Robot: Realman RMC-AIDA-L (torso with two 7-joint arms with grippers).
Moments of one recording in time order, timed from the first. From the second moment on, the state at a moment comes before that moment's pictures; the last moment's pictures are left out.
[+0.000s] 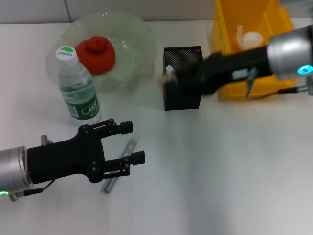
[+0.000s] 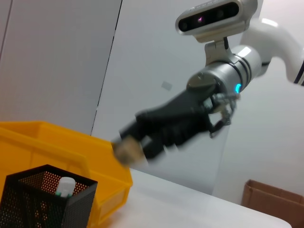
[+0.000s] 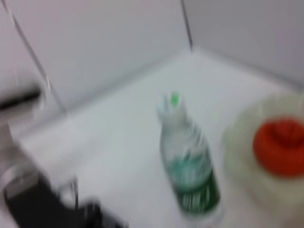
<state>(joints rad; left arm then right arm) -0.35 -2.07 0.94 0.48 1.68 1.69 -1.09 0.54 2.08 -1.23 -1.21 -1.92 -1.42 2.12</state>
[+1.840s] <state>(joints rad) -0.33 -2.05 0.90 0.58 1.66 1.76 -1.26 0.43 2.08 -1.04 -0.59 -1.36 -1.48 1.29</state>
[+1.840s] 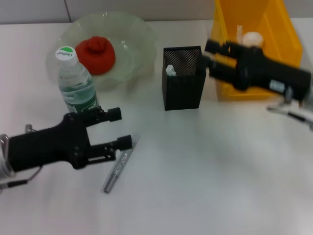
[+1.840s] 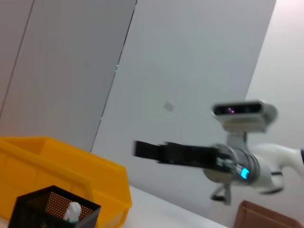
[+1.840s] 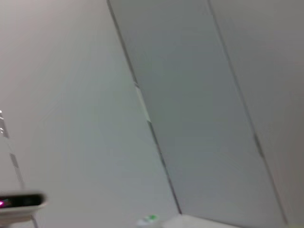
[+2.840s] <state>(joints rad) -0.57 -2.07 1.26 1.39 2.35 1.70 -2.42 0.37 2.08 -1.00 -0.29 -1.32 -1.53 1.07</state>
